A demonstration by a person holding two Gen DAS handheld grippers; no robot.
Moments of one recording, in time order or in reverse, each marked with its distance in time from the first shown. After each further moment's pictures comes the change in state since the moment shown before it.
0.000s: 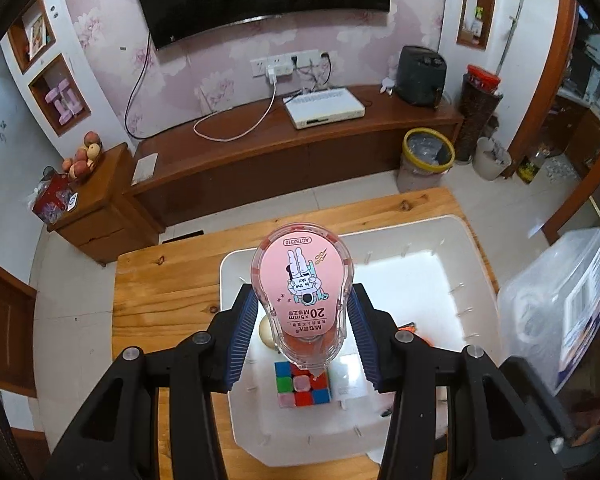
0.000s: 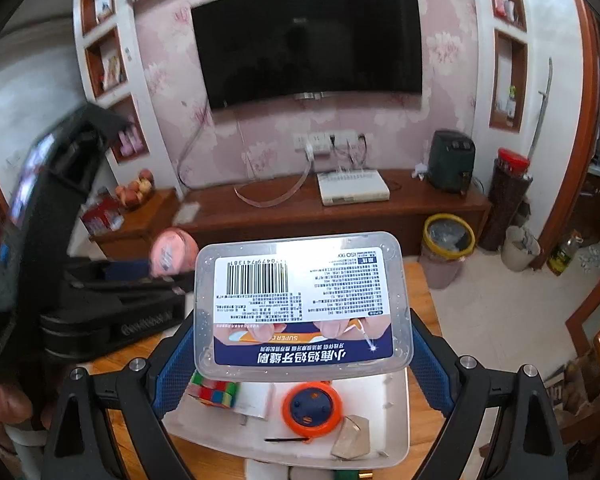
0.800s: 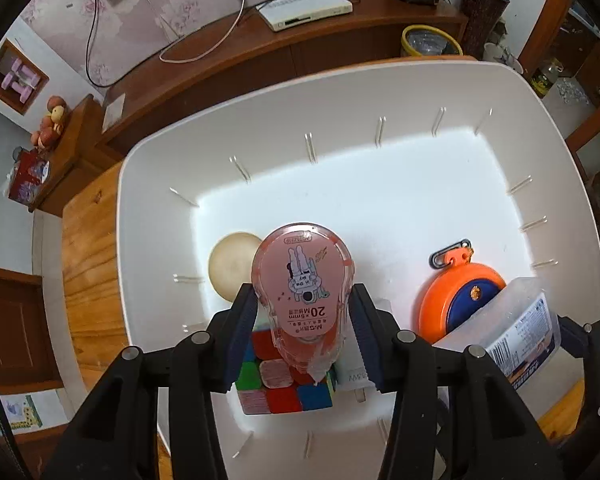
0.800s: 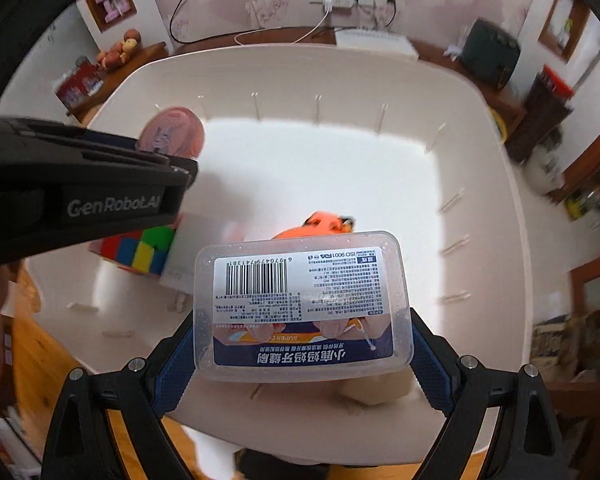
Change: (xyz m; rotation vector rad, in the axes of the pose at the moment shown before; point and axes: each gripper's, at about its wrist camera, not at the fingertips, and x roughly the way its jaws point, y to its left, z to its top) left arm 0.114 -0.030 -0.048 0.105 0.318 0.012; right arm 0.129 0.003 -0.109 -0.076 0.478 0.025
